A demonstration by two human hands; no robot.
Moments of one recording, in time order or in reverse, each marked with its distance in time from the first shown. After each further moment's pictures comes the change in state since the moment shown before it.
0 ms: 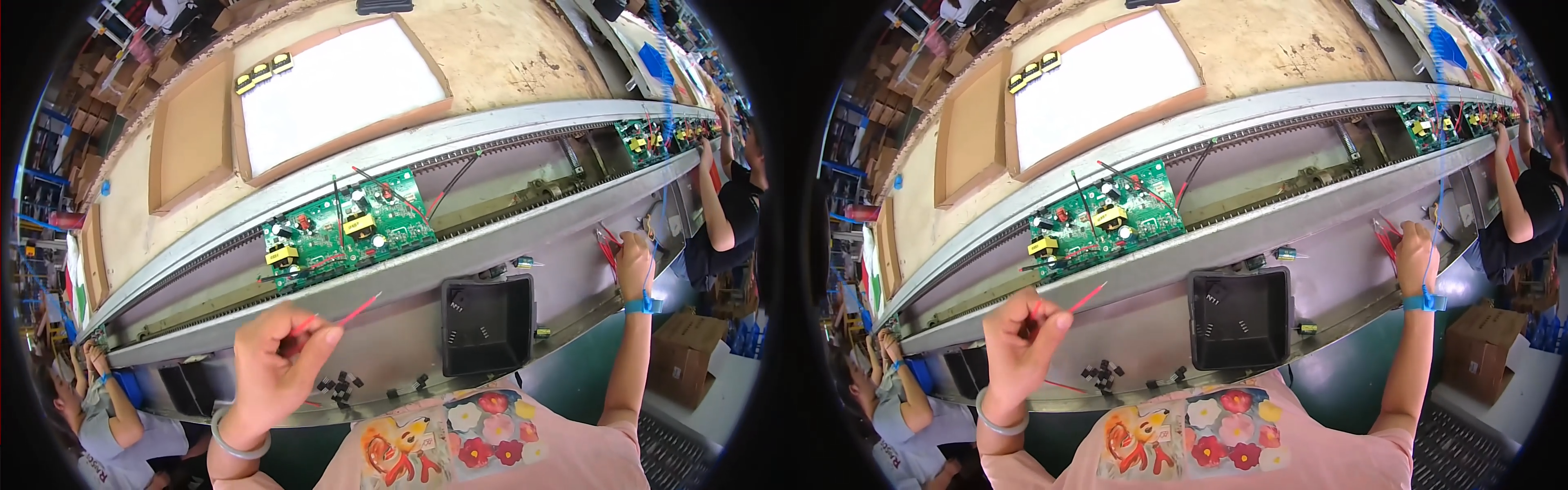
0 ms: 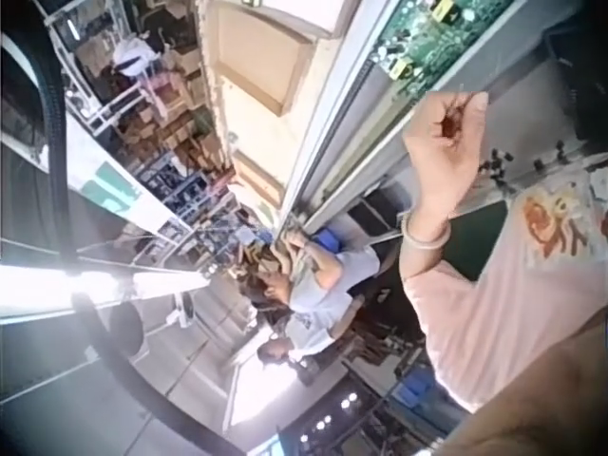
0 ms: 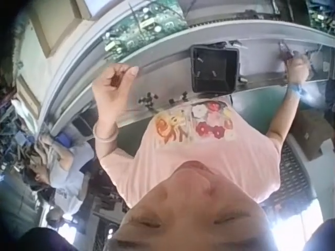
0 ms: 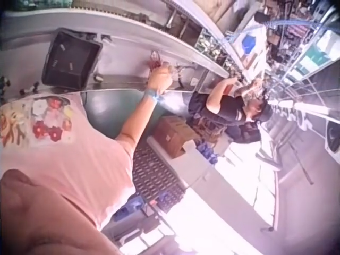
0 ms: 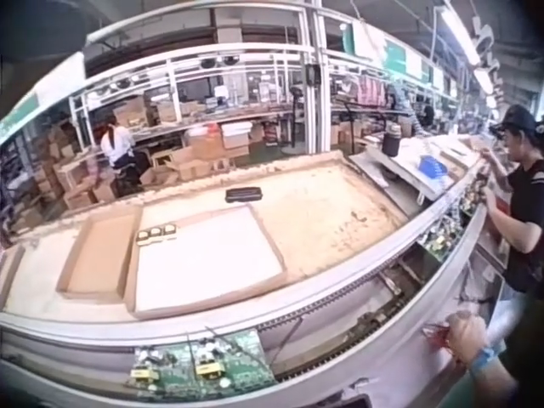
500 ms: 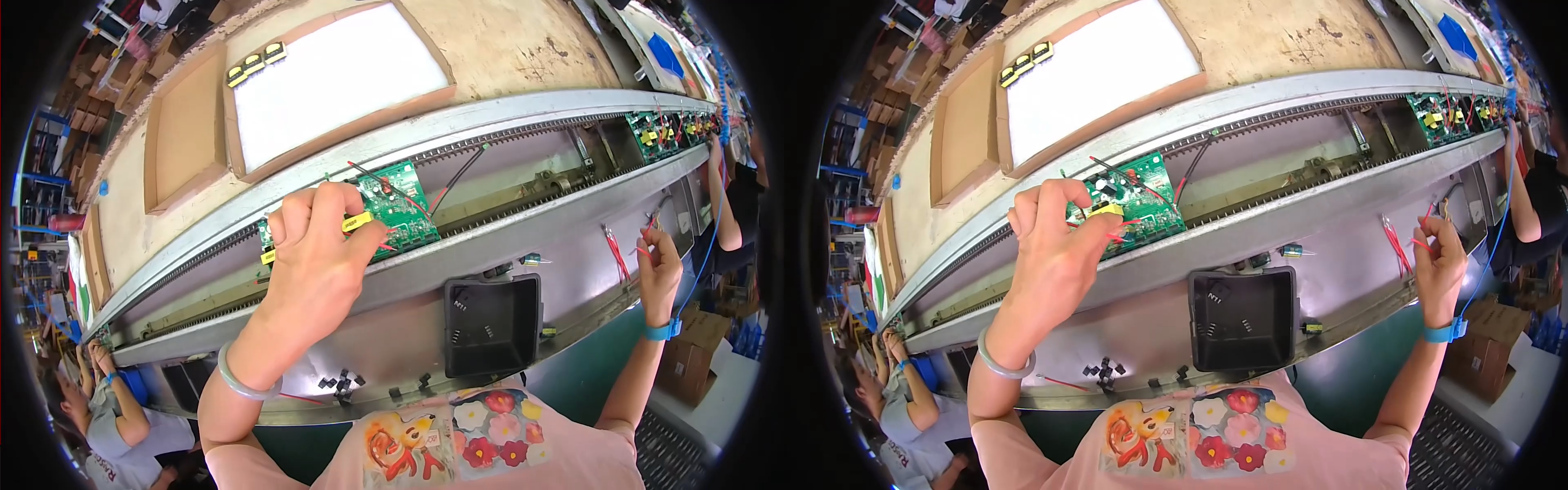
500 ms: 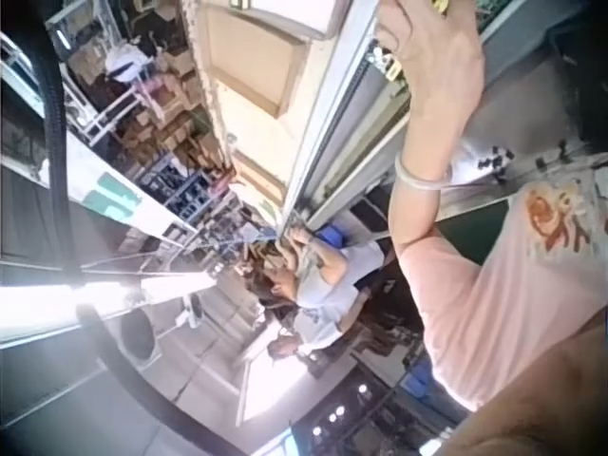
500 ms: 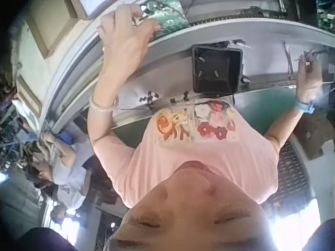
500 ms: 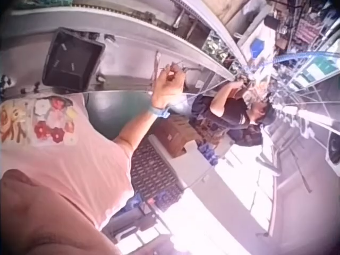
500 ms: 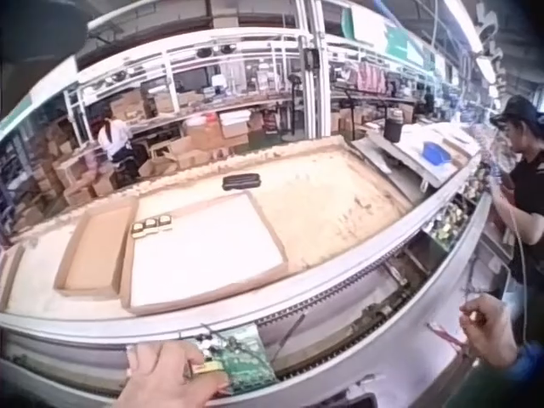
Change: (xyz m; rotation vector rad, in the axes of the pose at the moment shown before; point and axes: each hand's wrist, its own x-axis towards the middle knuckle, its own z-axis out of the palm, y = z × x) left_hand 0.097 0.005 0.037 1.020 0.085 0.735; right_hand -0.004 -0.050 -0.072 0.536 0.156 0.031
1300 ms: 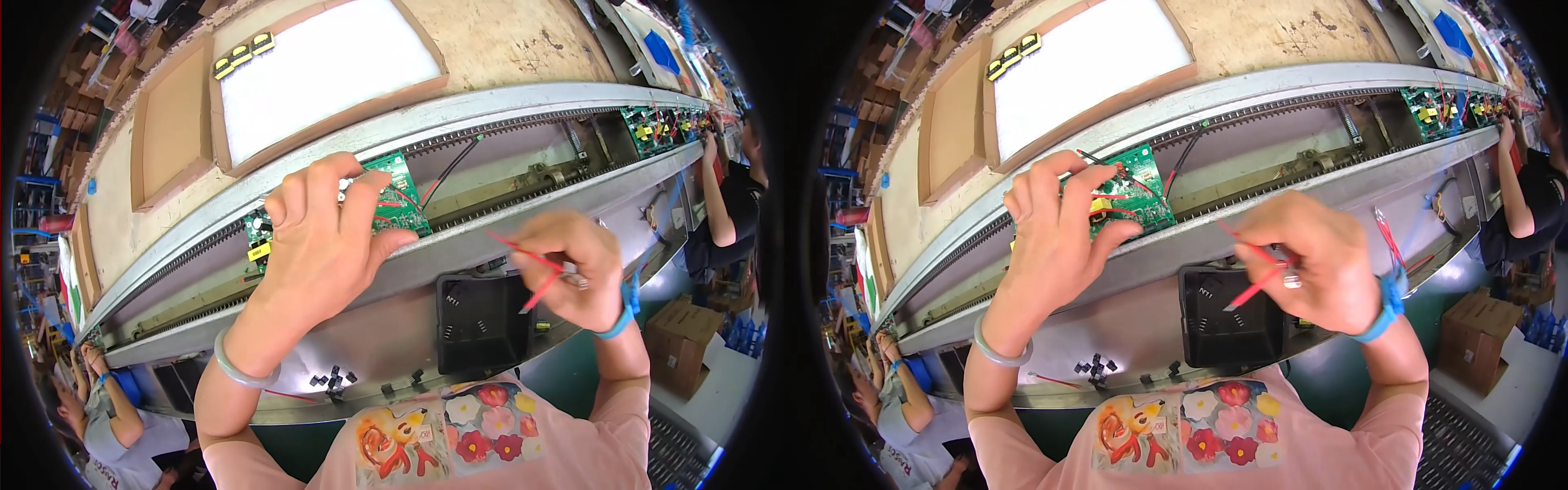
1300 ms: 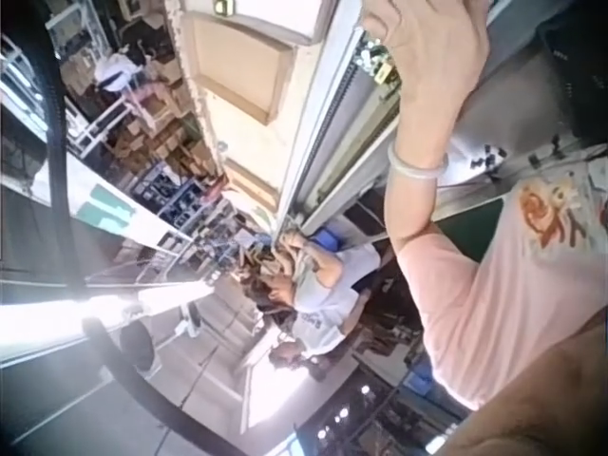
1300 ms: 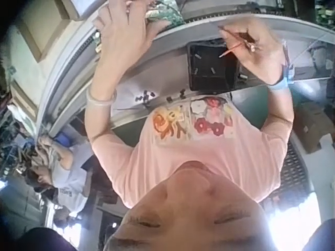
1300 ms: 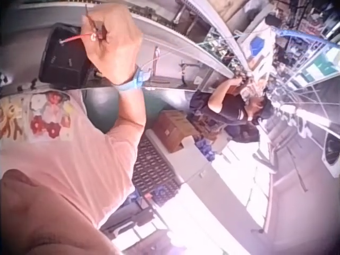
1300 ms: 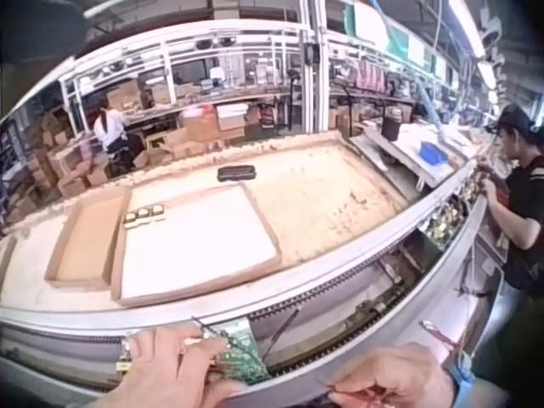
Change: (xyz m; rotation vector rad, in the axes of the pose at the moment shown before) left_hand 0.014 0.005 0.013 -0.027 0.071 -0.067; right_hand 0.025 -0.164 0.047 0.552 -0.358 -0.454
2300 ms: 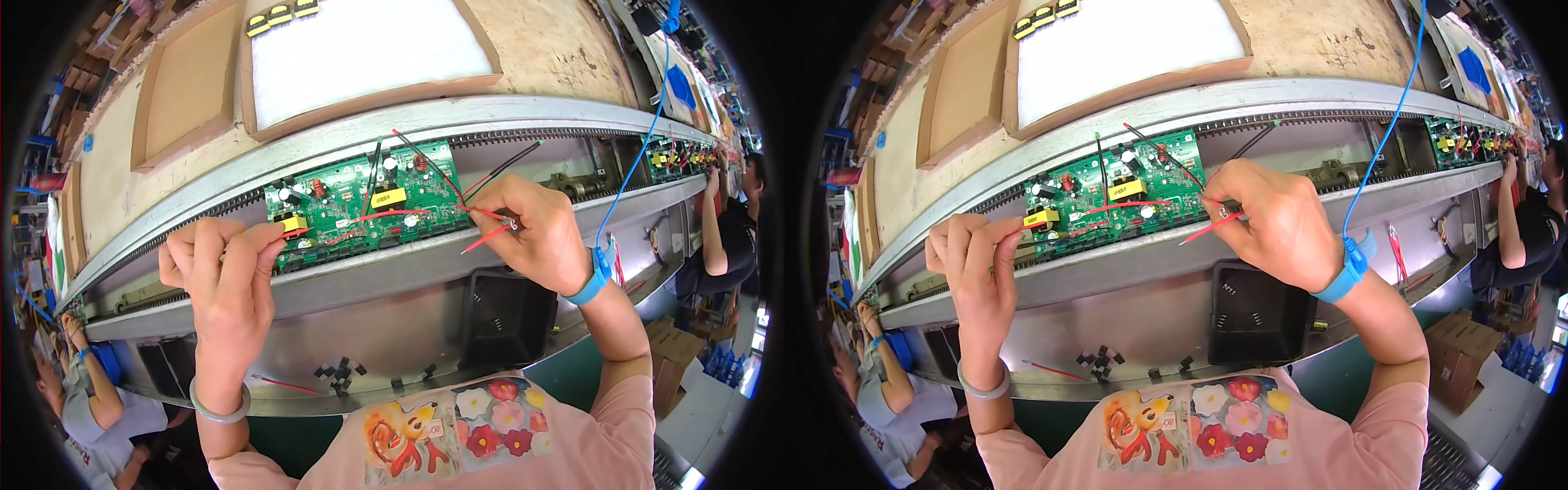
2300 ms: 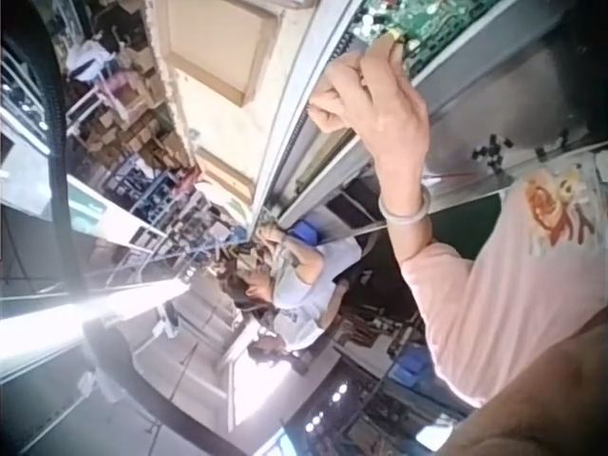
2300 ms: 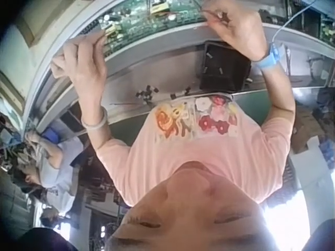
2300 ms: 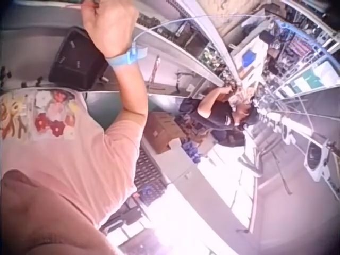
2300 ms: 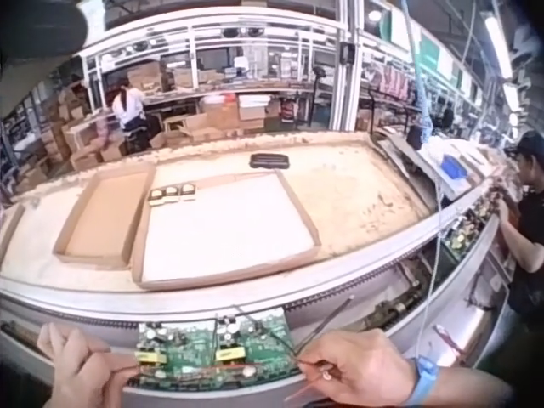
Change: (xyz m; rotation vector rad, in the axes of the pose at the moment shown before) left_hand -0.088 -0.052 -0.049 0.170 0.147 -0.280; right_hand 0.047 0.017 0.065 -0.056 -0.175 -0.119
